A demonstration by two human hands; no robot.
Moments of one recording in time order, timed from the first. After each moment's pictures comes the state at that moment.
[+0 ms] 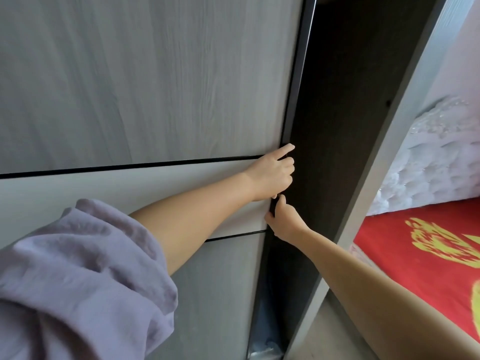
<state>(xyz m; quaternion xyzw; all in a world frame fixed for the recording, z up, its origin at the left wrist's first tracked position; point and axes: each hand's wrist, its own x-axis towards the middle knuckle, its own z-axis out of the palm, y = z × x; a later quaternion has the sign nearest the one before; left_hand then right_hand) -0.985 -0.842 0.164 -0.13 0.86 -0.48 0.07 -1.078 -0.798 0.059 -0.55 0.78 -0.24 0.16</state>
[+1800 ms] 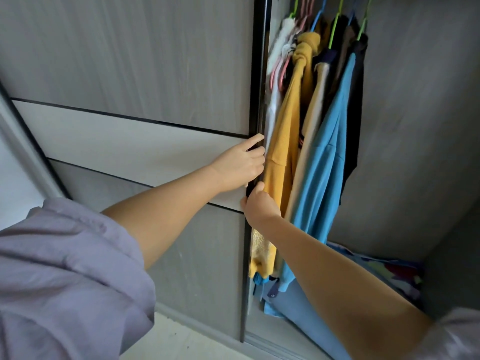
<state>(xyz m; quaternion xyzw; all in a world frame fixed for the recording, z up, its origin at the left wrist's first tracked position) -0.488 -0.859 0.139 -0.33 0.77 -0.53 0.13 -0.591 -0.868 0.037 -0.82 0.57 -0.05 0.01</state>
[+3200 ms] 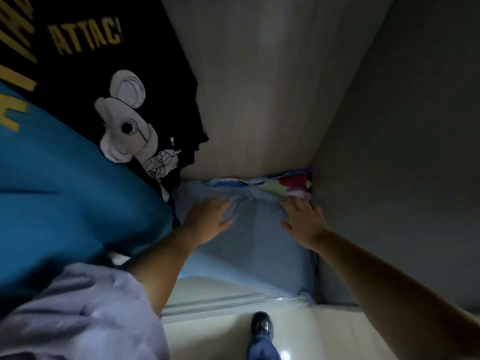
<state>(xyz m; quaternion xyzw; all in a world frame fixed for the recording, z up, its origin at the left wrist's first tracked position) -0.836 -1.065 -0.194 -0.47 0.87 0.12 0.05 -1.086 -1.004 -0.198 -0.70 0.70 0.08 0.11</state>
